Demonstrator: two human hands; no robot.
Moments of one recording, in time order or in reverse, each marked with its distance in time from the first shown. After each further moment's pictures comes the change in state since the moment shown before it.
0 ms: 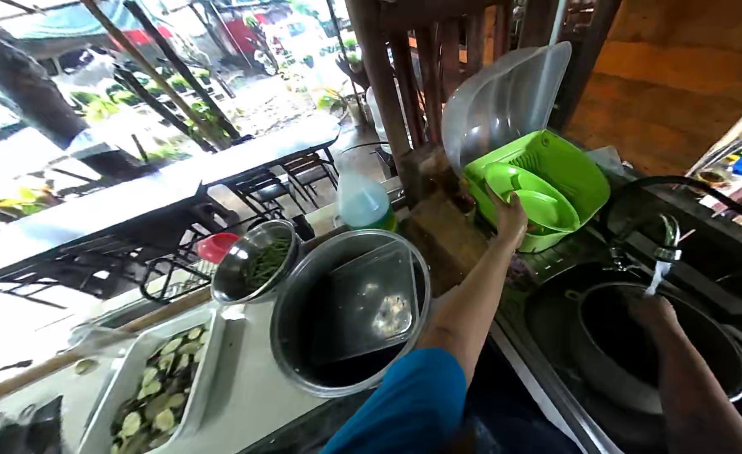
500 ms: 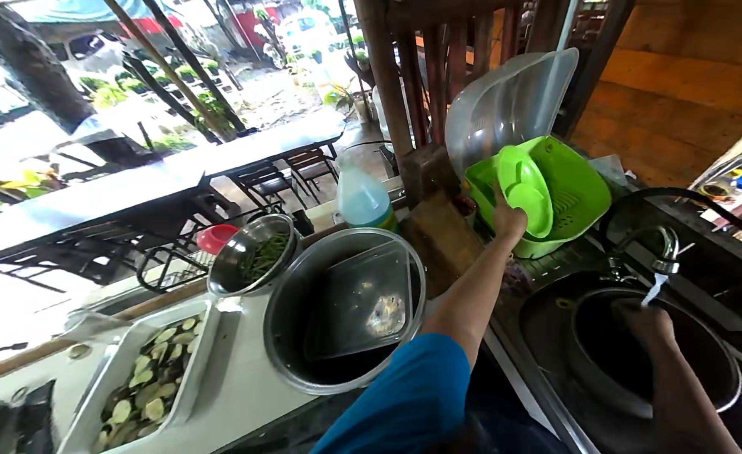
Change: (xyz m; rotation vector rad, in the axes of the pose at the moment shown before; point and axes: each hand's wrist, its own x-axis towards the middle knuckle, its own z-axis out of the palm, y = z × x) left_hand 0.026 0.003 0.005 0.439 0.058 0.041; right_hand 0.003 0.004 -0.001 0.060 0.003 -0.040
